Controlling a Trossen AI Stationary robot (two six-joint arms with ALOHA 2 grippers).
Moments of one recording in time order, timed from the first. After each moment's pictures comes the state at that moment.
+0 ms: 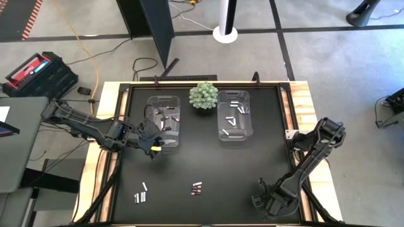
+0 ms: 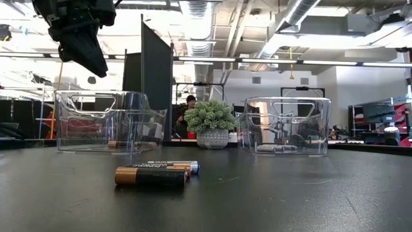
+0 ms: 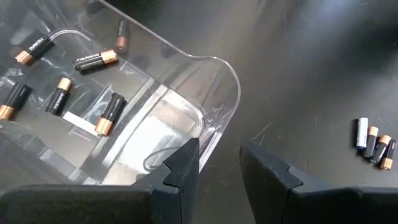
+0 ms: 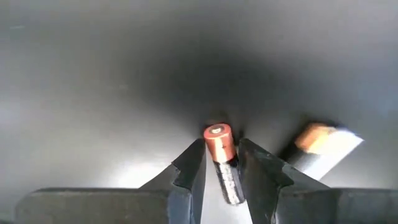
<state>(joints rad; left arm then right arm) -0.29 1.02 0.81 -0.74 -0.42 -0.77 0.94 1.72 0.99 -0.70 -0.05 2.28</state>
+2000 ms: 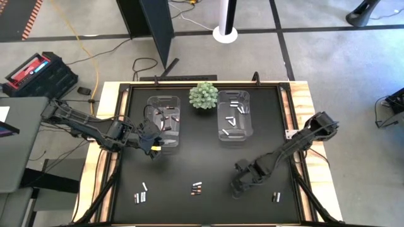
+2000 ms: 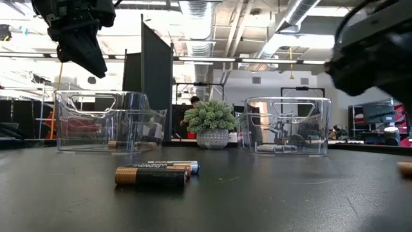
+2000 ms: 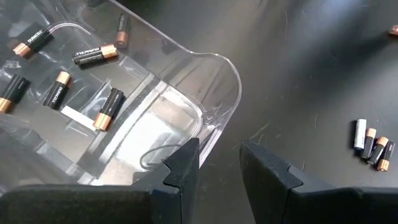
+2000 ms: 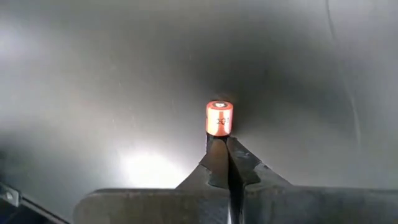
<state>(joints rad) -0.29 1.03 0.81 -0.75 -0.42 -0.80 0.55 1.72 0.99 -0.60 -0.03 1.63</state>
